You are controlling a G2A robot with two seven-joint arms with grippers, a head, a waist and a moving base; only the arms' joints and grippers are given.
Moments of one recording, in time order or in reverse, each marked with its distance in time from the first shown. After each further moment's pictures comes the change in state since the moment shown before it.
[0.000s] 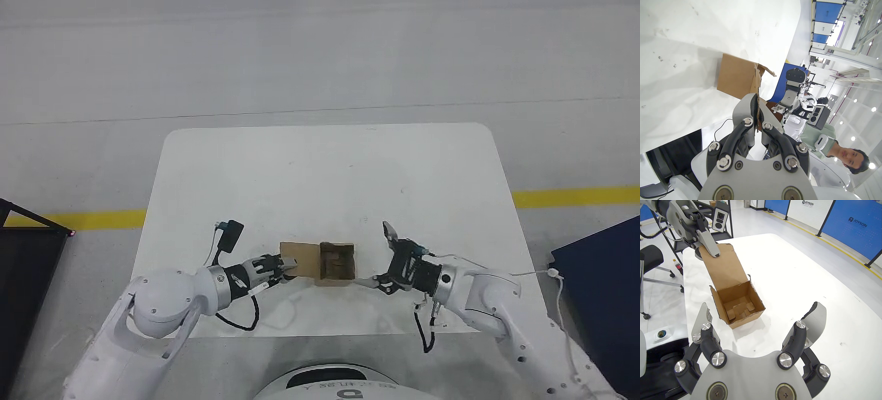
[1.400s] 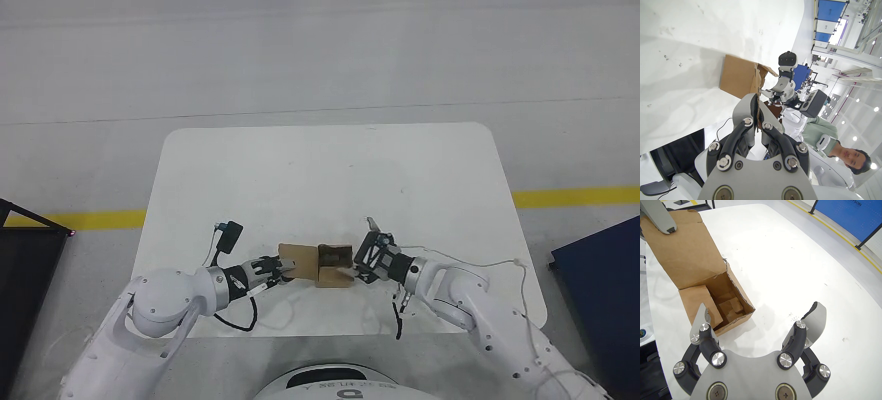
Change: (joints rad) left arm -0.002 0.025 0.006 0.007 -0.009 -0.009 0.000; right arm 0.154 -0.074 -0.176 0.085 -0.049 0.170 0.187
